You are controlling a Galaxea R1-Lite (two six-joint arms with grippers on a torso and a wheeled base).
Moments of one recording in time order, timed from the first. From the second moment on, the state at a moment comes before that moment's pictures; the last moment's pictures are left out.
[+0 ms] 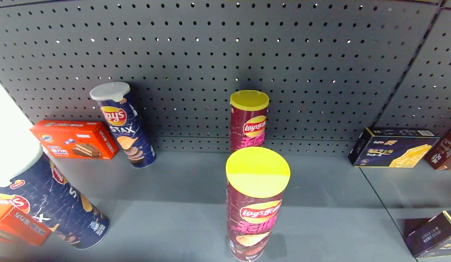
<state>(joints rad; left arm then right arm) 0.00 0.00 0.00 0.01 -0.08 0.04 0.07 0.10 -0.01 -0.01 0.04 -0.06</state>
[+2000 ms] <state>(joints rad) 0.00 0.00 0.00 0.00 -0.08 0.04 0.00 0.00 0.00 0.00 0.02 0.00</state>
